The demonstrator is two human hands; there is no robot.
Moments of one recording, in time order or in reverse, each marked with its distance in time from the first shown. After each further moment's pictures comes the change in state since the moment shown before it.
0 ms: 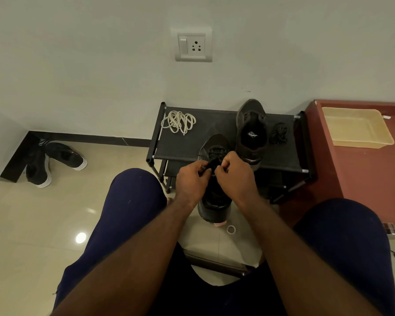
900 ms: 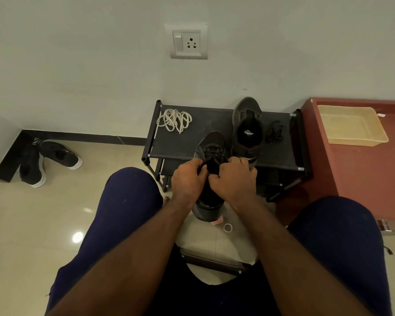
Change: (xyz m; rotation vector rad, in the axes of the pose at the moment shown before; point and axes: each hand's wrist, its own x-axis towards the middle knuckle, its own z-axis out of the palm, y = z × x) left_hand -0.001 0.010 0.001 0.212 0.044 0.027; right_hand -0.005 -0.001 -0.005 -0.483 -0.135 -0.007
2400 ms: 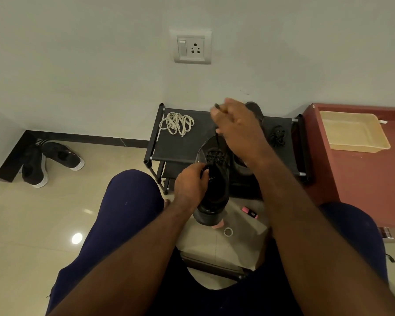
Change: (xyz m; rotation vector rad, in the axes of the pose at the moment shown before) left_hand -0.003 0.005 -0.003 0.016 -0.044 0.021; right_hand 0.032 -0.034 -0.095 0.909 0.146 -0.232
